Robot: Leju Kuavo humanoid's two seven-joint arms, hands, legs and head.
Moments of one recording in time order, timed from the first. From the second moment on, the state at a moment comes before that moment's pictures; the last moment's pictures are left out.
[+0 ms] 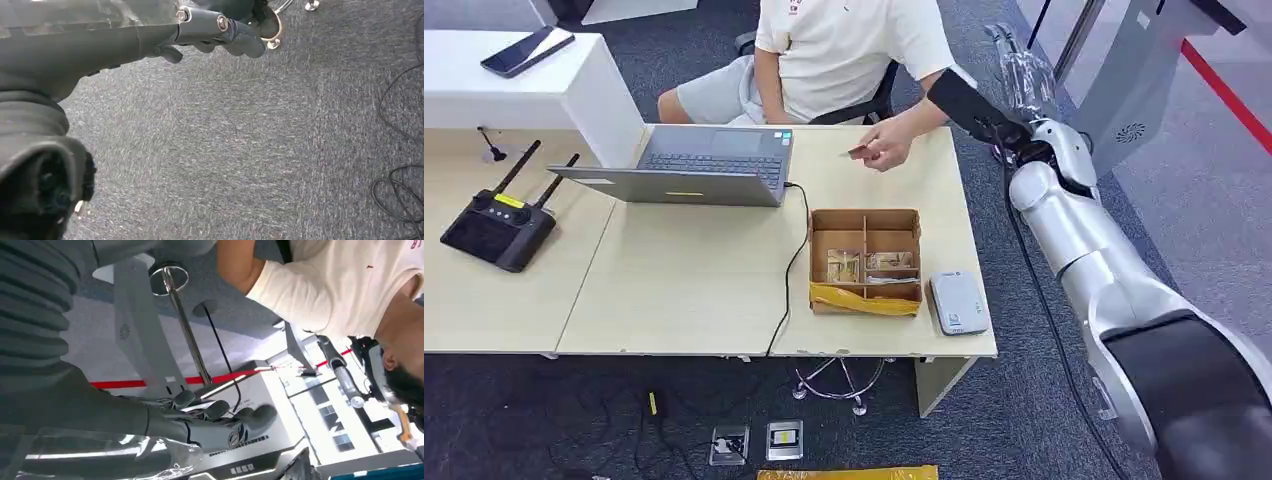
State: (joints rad) left arm -0.16 0.14 0.09 -0.20 -0.23 0.42 -0.21; right arm -1.15 -0.14 0.45 -0.55 0.71 -0.17 -0.15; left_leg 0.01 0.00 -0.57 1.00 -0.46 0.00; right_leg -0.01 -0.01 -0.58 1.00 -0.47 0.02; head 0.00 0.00
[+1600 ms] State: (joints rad) left arm -0.14 0.13 0.09 -0.20 -0.11 0.46 -0.19; right arm -0.52 -0.33 0.35 -1.32 0.05 0.40 0.01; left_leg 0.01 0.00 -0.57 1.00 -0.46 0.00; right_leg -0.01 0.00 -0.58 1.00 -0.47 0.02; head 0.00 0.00
